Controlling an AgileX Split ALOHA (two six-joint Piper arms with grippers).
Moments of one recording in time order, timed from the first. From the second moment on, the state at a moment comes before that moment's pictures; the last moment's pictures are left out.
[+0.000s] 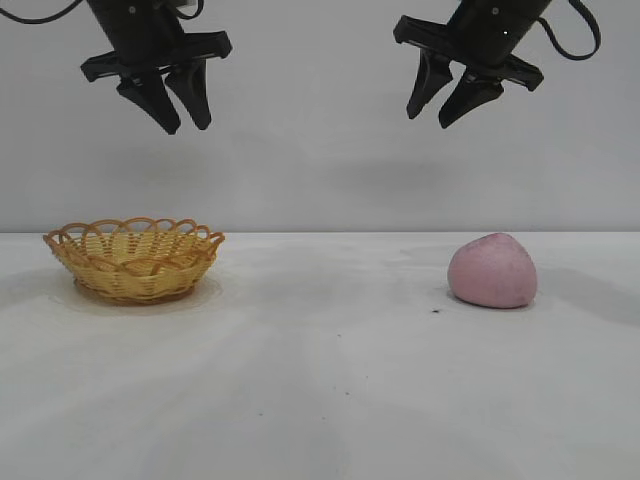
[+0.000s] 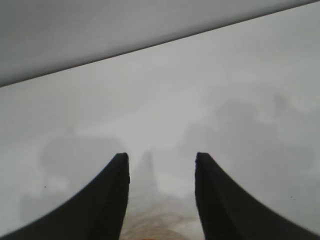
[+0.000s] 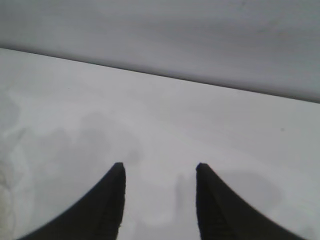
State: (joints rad) left arm -0.20 2.18 -1.92 -0.24 0.70 0.21; right arm 0.20 2.14 -1.79 0.57 0.62 -0.44
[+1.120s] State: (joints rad) left arm -0.11 1.94 -1.35 -0.22 0.53 0.30; right arm 0.15 1.90 -1.21 0.78 0.52 -0.68
